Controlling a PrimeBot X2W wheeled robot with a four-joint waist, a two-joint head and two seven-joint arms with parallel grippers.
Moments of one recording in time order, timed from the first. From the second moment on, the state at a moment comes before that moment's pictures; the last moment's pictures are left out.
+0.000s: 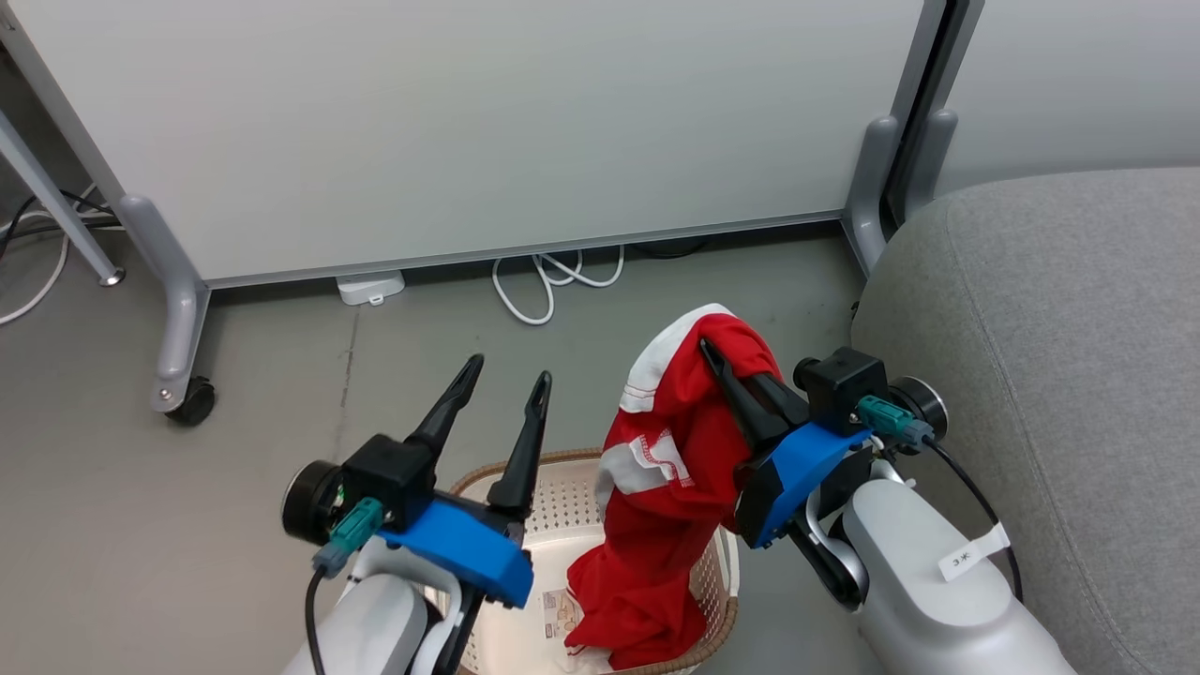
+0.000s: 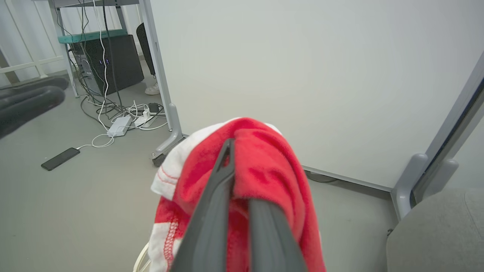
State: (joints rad) left arm -0.36 0.20 -0.60 0.35 -0.50 0.00 -0.26; right arm -0.59 -0.05 0.46 0.73 0.26 0.13 -0.26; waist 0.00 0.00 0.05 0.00
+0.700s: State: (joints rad) left arm -0.13 0.14 -0.33 0.29 -0.31 -0.10 -0.26; right arm -0.57 -0.05 0.44 0.74 0.25 0.13 -0.26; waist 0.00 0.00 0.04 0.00
